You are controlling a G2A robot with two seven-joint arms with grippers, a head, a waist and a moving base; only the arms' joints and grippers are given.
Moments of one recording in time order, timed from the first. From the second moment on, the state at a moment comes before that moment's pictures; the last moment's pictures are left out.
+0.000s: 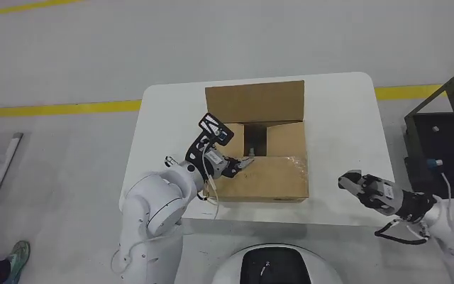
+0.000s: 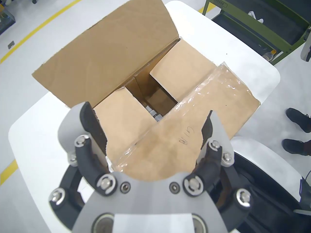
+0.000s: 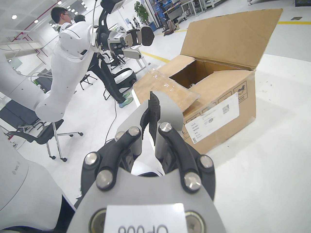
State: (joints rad) left arm 1.06 -1.48 -1.38 -2.04 1.18 -0.56 -1.08; right arm -1.58 -1.07 1.77 -1.85 -0.27 -0.97 0.61
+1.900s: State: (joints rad) left arm 1.06 -1.48 -1.38 -2.04 1.18 -0.56 -1.08; right arm -1.07 -1.01 1.40 -1.52 0.12 -0.64 1.14
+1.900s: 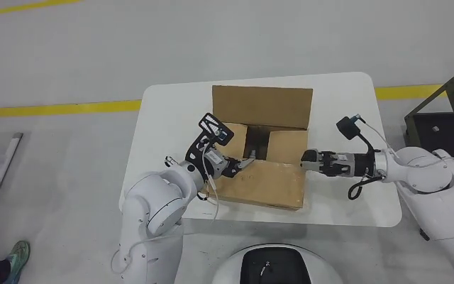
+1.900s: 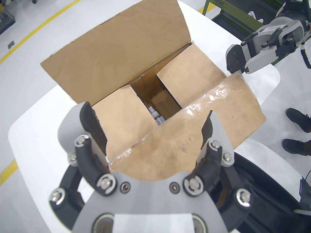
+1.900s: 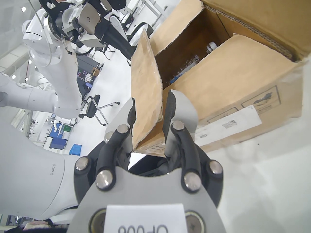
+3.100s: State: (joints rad) left arm 1.02 -1.47 -1.36 -2.09 1.13 -0.49 -1.05; right arm -1.22 -0.98 1.43 -1.83 -0.54 -0.88 0.76
